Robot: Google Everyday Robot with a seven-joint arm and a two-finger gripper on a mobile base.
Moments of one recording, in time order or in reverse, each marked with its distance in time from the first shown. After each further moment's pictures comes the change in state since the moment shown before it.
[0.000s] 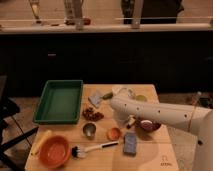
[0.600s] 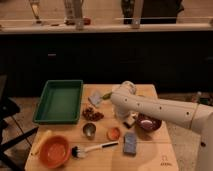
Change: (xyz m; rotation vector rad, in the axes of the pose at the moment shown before) arm 0.012 -0.017 -0.025 0.040 0.015 0.094
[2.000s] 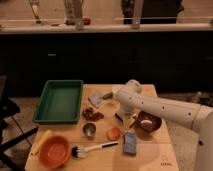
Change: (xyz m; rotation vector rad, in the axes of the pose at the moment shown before) arm 0.044 -0.009 0.016 0.042 0.018 0.429
